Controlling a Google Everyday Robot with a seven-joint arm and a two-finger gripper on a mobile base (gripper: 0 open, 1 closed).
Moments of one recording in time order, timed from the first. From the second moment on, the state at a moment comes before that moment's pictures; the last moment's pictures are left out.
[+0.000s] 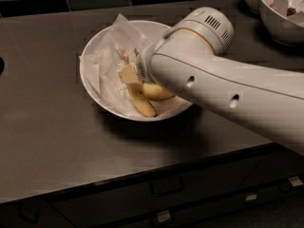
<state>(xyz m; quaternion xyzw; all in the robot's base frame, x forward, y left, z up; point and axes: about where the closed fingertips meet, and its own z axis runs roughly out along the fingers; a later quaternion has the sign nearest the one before) 0.594 0.003 0.902 -0.21 0.87 0.05 0.45</state>
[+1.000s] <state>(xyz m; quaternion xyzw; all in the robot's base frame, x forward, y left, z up) 0.599 0.008 0.899 -0.21 0.87 0.06 0.44</state>
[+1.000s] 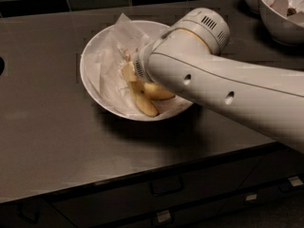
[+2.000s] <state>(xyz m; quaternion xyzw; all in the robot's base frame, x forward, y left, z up) 0.602 0.012 0.898 -0.22 0.87 0.06 0.44</state>
